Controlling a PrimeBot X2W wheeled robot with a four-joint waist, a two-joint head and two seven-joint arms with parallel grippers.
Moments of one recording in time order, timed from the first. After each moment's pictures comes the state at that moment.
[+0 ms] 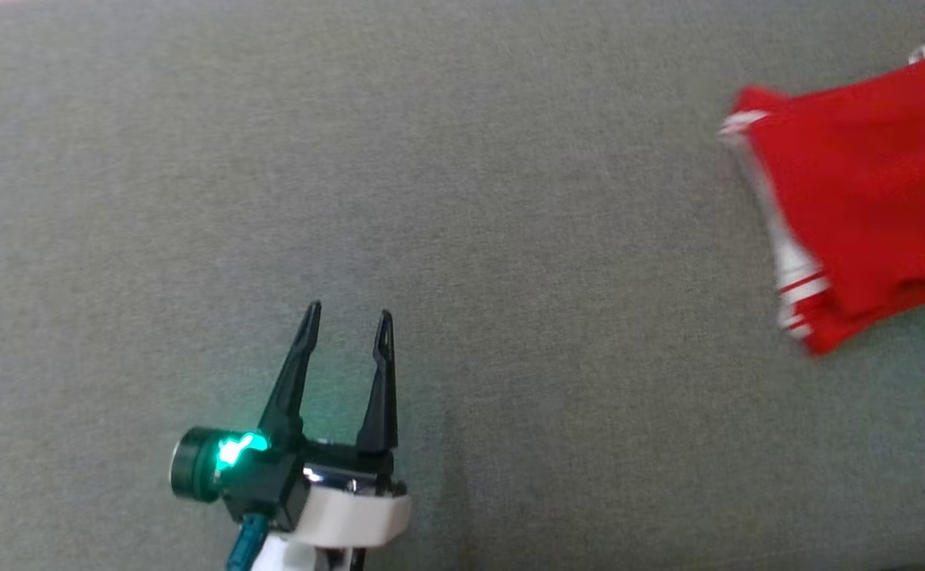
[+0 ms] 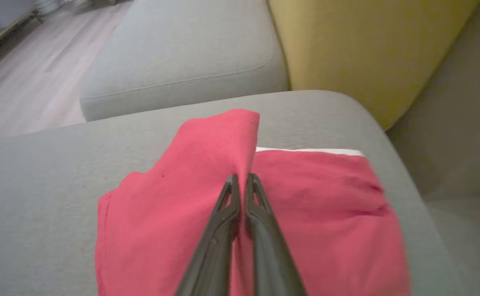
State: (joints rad) left arm -0.04 0.06 -0.42 0.01 -0.16 0.16 -0.25; right arm -0.48 -1.06 0.48 0.33 1.24 0.13 0.15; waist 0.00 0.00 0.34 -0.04
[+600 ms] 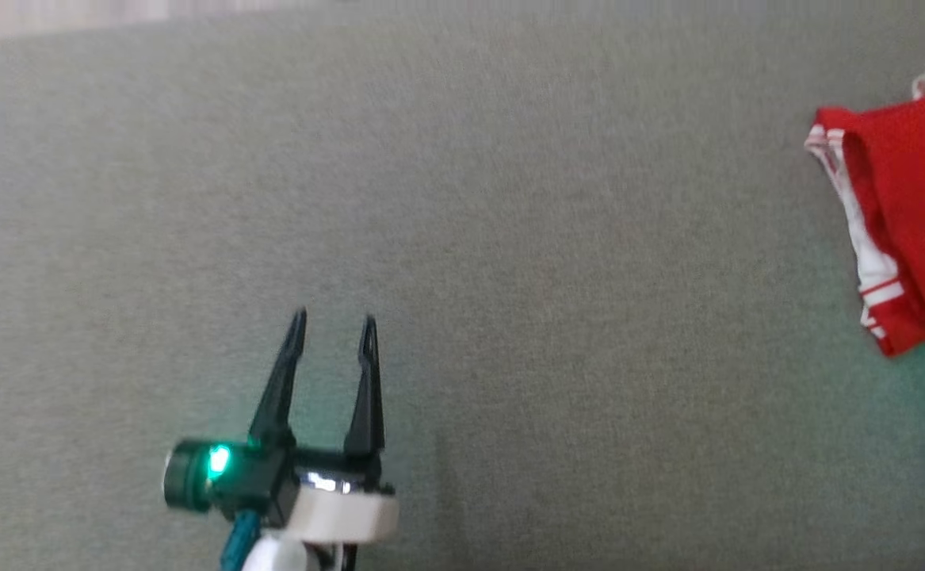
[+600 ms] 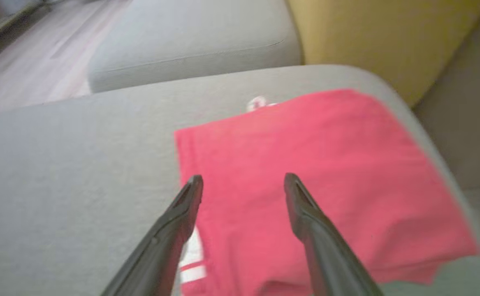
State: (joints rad) left arm -0.07 0.06 -0.39 0.06 -0.18 0.16 -0.25; right arm -0.36 -0.96 0.43 0.37 1.10 0.13 0.07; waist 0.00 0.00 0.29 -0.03
